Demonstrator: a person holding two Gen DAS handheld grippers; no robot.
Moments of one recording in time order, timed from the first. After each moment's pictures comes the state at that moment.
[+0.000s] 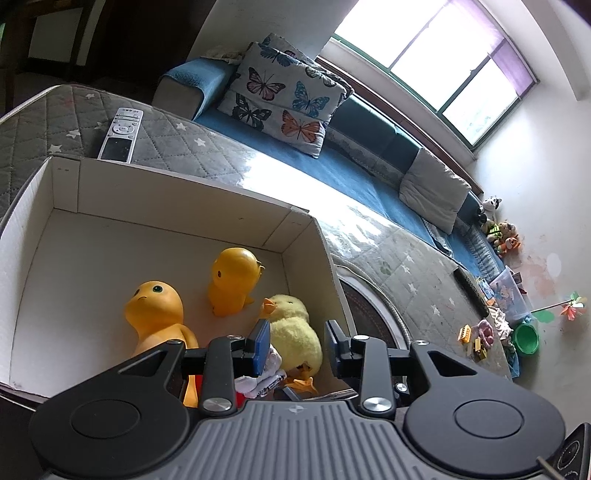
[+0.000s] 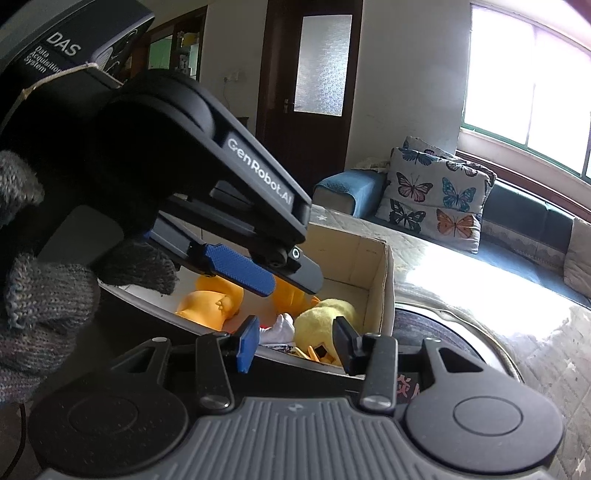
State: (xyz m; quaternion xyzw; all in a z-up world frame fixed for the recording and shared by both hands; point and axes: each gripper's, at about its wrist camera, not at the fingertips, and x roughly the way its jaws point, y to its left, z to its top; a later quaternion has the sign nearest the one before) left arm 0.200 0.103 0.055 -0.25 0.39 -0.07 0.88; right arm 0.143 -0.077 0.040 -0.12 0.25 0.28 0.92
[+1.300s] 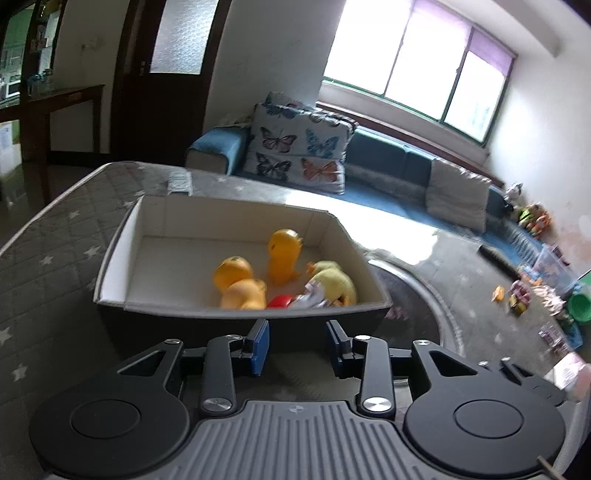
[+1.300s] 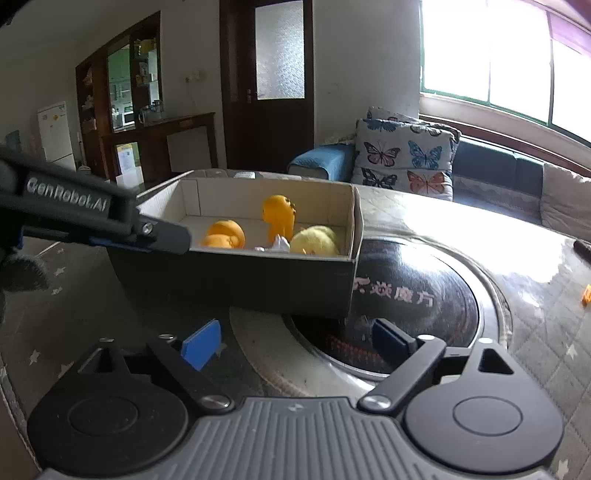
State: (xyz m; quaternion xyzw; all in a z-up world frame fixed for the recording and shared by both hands) left arm 0.071 0.082 0.067 -0.11 0.32 0.01 0.94; right arm 0.056 -0.119 0.031 -0.06 0.30 0.23 0.92
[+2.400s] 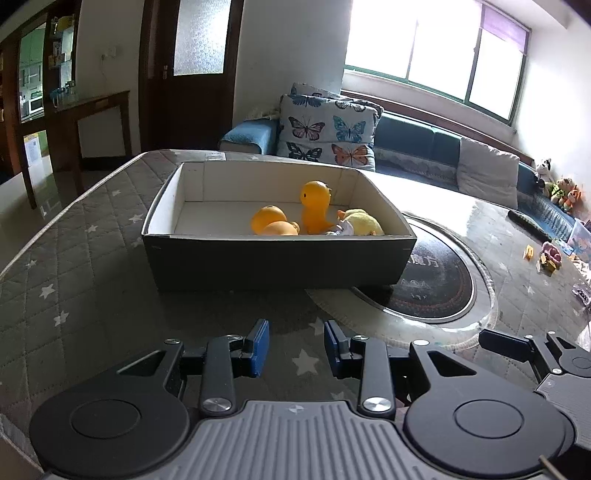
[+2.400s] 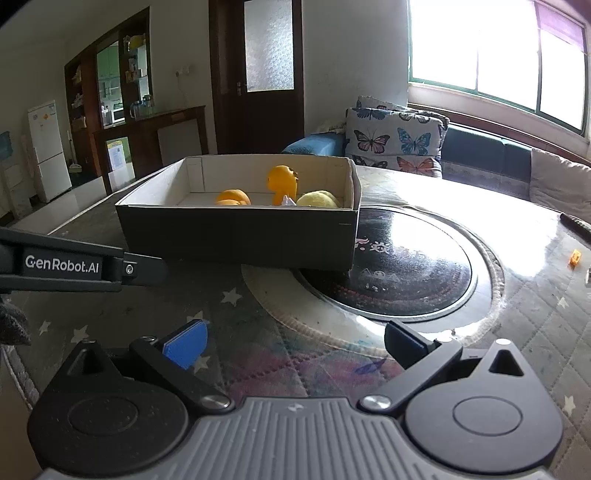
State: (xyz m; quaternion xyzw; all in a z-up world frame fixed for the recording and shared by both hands) left arm 0.015 0.066 0.039 -0.08 0.33 0.05 0.94; right arm 0.013 -0.117 0.017 -0.05 0.31 0.21 0.93
